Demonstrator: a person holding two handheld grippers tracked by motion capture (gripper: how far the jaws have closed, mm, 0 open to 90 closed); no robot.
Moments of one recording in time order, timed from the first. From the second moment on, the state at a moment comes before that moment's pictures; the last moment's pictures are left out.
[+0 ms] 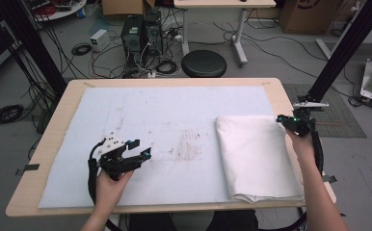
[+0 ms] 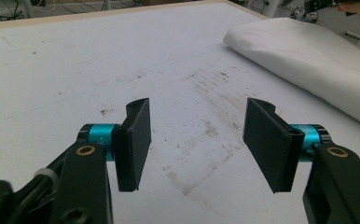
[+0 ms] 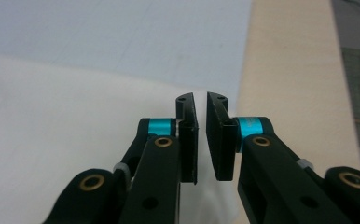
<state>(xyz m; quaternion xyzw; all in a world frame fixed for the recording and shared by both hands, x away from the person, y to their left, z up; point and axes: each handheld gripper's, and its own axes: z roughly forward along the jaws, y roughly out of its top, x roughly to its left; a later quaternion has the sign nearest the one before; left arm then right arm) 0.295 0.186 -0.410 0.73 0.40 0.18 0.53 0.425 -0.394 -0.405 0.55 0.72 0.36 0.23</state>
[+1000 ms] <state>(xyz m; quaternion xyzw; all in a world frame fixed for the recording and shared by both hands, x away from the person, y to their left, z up) 0.321 0.195 -0.390 0.75 0.36 0.24 0.50 0.366 -0.402 -0.388 0.52 0.71 0.43 0.22</state>
